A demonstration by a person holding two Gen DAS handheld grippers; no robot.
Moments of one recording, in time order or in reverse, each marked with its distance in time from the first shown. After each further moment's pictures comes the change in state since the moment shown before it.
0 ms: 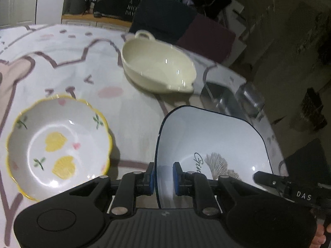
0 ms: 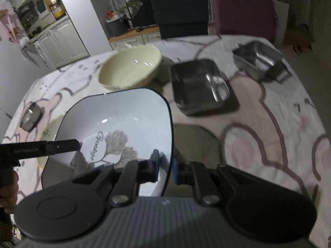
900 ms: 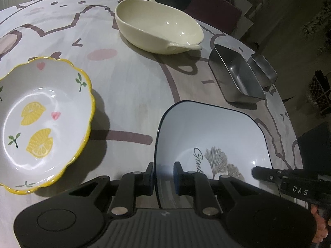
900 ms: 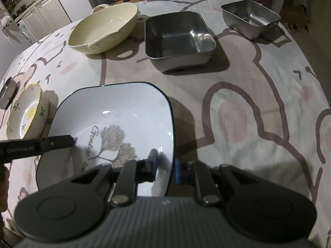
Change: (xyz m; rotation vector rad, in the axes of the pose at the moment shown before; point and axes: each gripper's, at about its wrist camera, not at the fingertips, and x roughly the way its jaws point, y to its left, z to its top) left arm 0.046 -0.005 -0.018 0.010 0.123 0.027; right arm 0.052 -0.024 -0.016 -0.001 0.176 -0.062
